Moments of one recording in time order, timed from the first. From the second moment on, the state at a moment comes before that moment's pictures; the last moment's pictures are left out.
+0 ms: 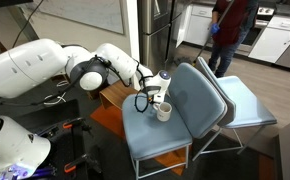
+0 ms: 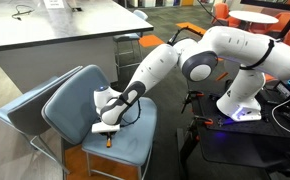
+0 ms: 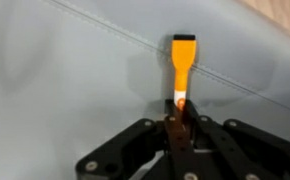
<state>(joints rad) 0.17 1.35 -0.02 -1.15 0.40 2.48 1.17</state>
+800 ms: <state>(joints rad) 0.24 1.23 -0.04 -1.22 0.40 2.48 1.21</state>
